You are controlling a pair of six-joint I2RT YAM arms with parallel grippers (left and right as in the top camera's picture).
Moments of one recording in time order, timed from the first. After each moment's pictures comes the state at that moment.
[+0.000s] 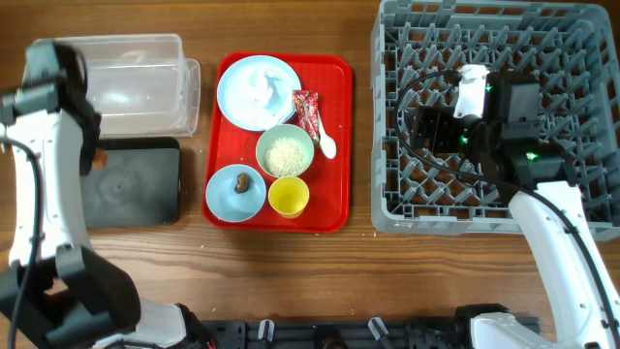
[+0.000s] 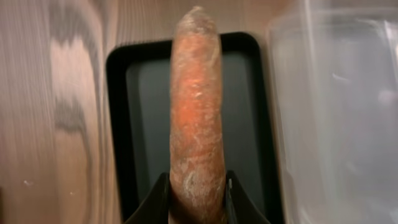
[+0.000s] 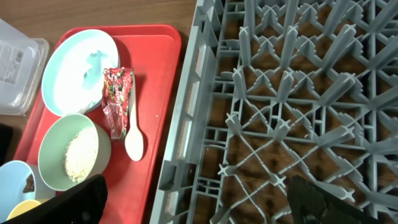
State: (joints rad) left arm 0.32 1.66 1.47 -1.15 -0.44 -1.13; right arm 0.08 1.29 1.07 -0.61 -0.25 0.13
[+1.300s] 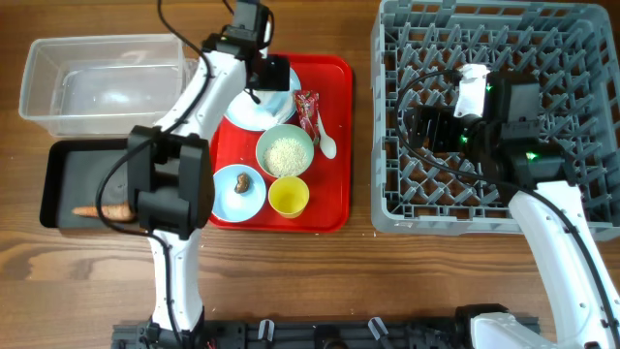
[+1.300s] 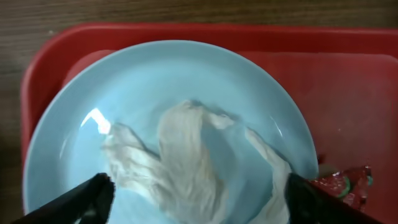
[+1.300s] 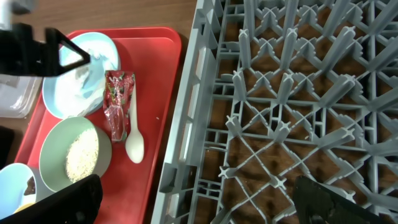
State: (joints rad) left arm -0.26 2.26 1.86 -0.74 -0.03 -0.19; right arm 0.08 1.29 1.07 -0.61 -0.25 0.13
